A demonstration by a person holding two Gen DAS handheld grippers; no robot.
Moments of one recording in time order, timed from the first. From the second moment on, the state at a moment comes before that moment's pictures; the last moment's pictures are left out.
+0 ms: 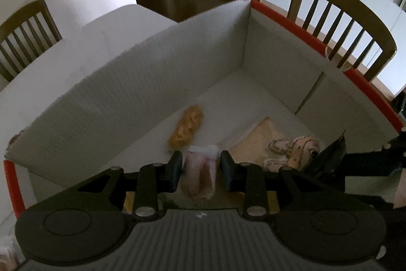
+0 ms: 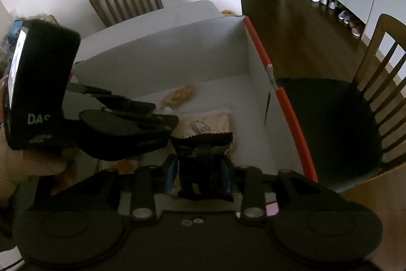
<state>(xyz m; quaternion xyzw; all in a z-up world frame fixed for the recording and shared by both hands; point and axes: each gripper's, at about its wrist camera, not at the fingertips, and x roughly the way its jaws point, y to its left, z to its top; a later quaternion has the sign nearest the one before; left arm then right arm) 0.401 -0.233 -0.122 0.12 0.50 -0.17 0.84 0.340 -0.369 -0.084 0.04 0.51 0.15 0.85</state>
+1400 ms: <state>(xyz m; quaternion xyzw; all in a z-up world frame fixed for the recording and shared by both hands) 0.297 -0.127 -0.027 0.02 0.39 -0.19 0.90 0.273 -0.330 -0.017 0.01 0.42 0.17 0.89</state>
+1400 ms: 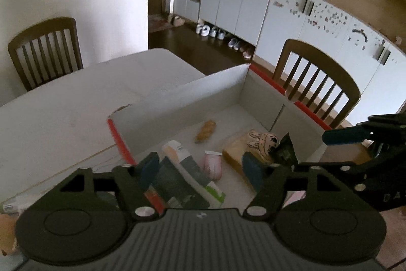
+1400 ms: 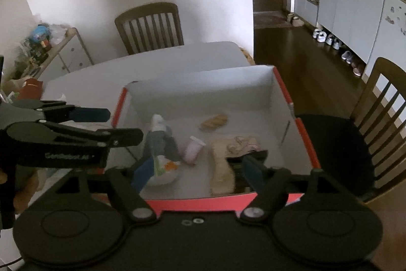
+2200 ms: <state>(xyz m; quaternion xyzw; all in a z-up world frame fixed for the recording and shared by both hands) 0.234 0.006 -0.012 -0.02 0.38 -0.18 0.91 0.208 -0.223 -0.007 0.02 0.38 0.17 0.91</state>
